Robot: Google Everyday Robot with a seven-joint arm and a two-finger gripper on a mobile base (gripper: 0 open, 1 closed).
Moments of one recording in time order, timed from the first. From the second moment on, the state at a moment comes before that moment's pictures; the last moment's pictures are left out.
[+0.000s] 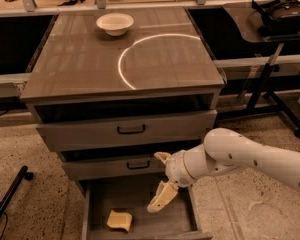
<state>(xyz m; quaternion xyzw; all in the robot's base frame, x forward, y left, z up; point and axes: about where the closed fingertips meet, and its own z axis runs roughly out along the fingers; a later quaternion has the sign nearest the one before) 0.449 -0.010 0.595 -0.59 0.70 0.30 0.28</state>
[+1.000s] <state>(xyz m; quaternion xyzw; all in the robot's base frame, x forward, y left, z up) 0.435 0.021 0.486 -0.56 0.73 0.33 0.23</state>
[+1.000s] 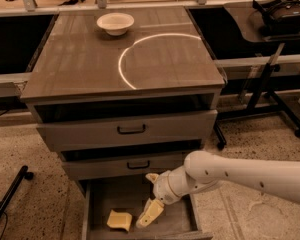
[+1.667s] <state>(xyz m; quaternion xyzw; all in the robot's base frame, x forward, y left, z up) 0.441 0.081 0.346 -0.56 0.74 0.32 0.19</state>
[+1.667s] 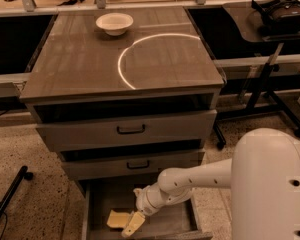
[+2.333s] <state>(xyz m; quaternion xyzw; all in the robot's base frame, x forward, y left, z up) 0.453 0.084 0.324 -0.56 0.74 0.32 0.19</state>
